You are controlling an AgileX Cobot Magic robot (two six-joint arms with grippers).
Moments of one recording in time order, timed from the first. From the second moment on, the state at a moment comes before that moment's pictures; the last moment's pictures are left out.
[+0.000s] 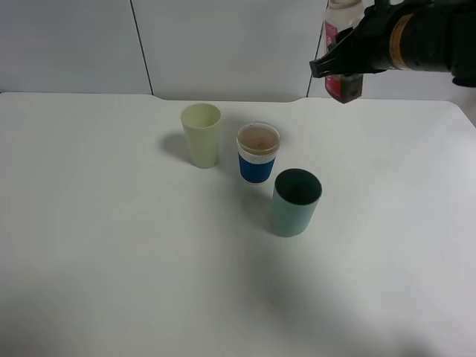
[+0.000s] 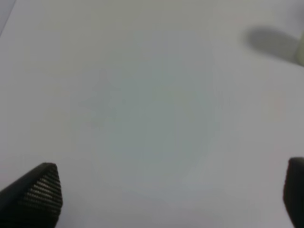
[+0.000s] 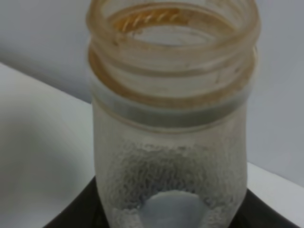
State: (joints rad) left arm -0.02 -0.01 -0.51 0.02 1.06 -0.02; right arm 0.47 1.47 -0.88 -1.70 0.25 1.50
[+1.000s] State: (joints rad) left arm -0.02 -0.01 -0.51 0.02 1.06 -0.02; right arm 0.70 1.74 -0.95 -1.73 0.50 1.16
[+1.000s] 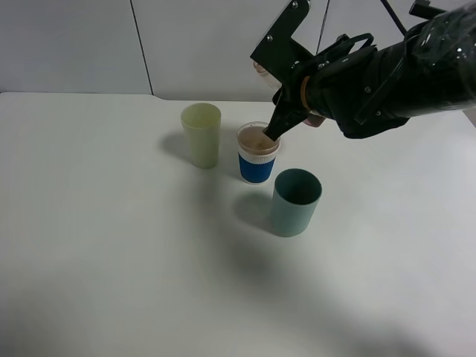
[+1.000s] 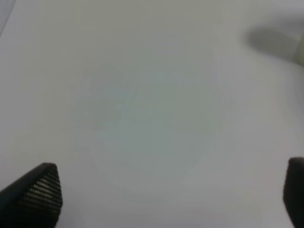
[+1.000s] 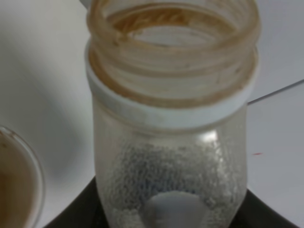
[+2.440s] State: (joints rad) left arm -0.02 -0.01 -0.51 0.02 1.06 -0.02; right arm 0.72 1.75 -0.95 -1.72 0.58 0.51
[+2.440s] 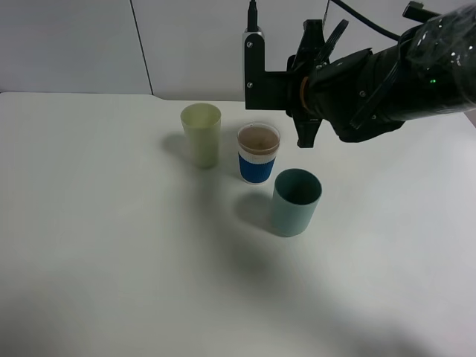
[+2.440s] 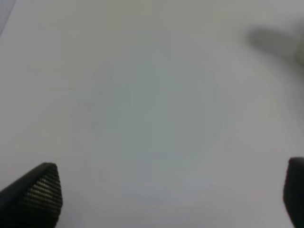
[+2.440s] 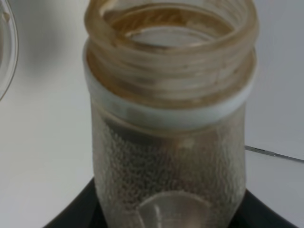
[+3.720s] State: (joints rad) left arm -0.02 -0.01 -0.51 0.02 1.06 -0.02; right arm 0.72 1.75 -0.95 -1.72 0.61 0.29
